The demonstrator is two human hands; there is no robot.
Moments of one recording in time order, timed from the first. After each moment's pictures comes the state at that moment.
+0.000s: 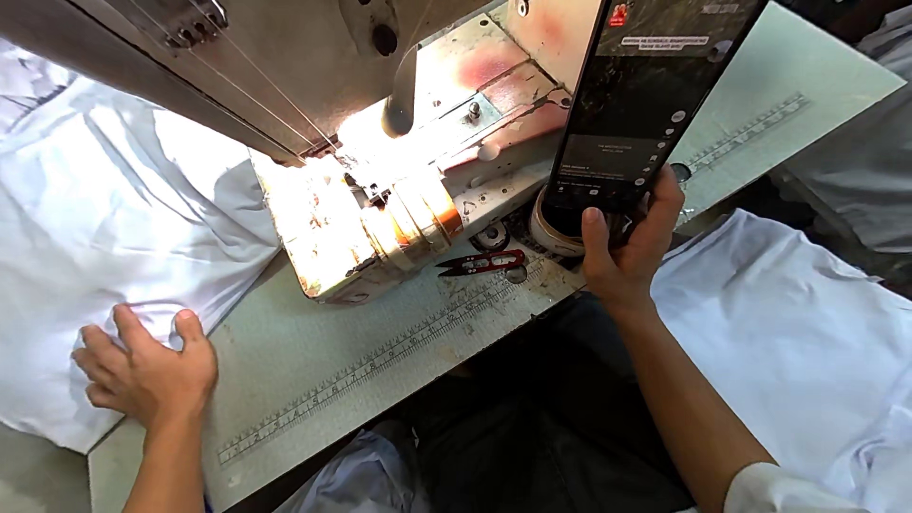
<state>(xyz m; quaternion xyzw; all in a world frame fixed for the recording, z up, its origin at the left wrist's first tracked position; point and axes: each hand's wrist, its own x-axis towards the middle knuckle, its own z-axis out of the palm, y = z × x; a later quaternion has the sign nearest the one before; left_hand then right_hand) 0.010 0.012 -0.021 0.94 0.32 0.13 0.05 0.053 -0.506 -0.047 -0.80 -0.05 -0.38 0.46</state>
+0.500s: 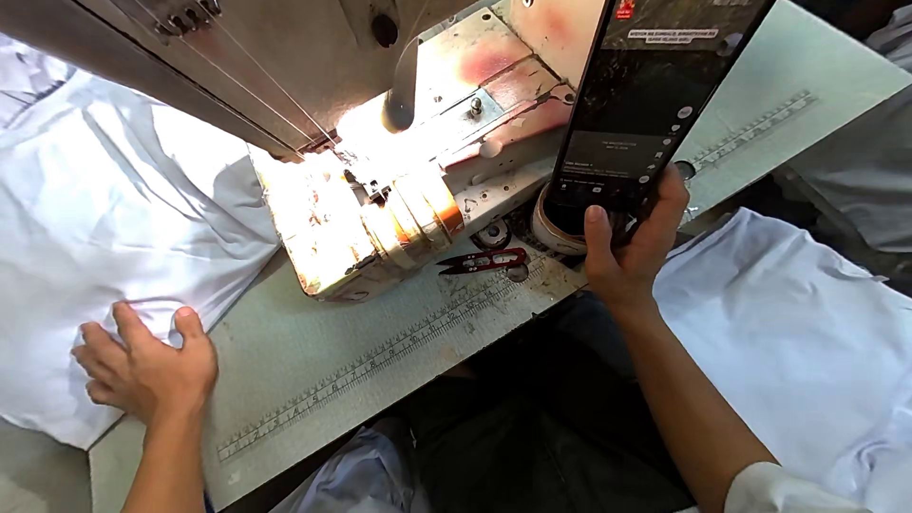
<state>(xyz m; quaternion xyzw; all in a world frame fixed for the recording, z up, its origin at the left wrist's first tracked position) 0.010 0.009 -0.018 0.94 0.31 0.14 0.06 0.054 -0.506 -0.048 -0.80 -0.06 -0.40 0.45</state>
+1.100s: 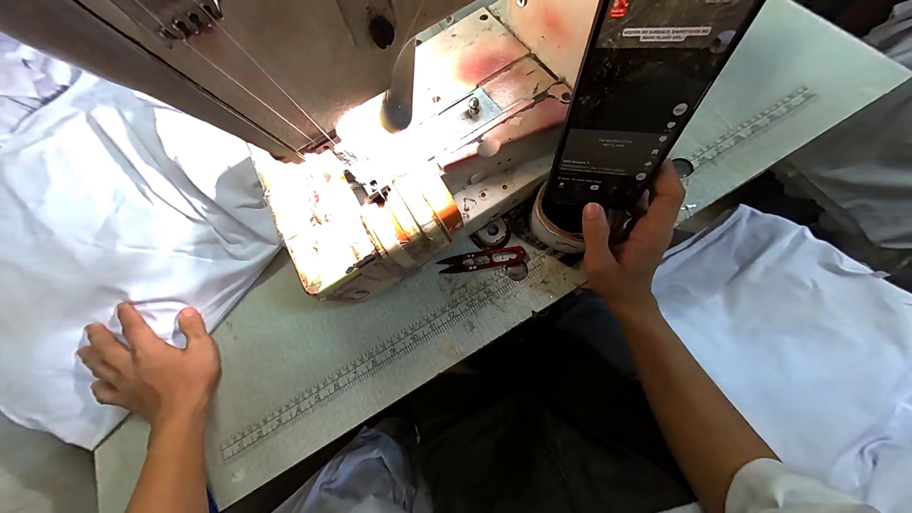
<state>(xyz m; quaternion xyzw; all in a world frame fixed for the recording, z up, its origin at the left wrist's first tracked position) 0.011 0.010 -0.019 0.94 0.32 0.13 0.05 0.054 -0.506 -0.047 -0.81 -0.05 -0.39 0.44</state>
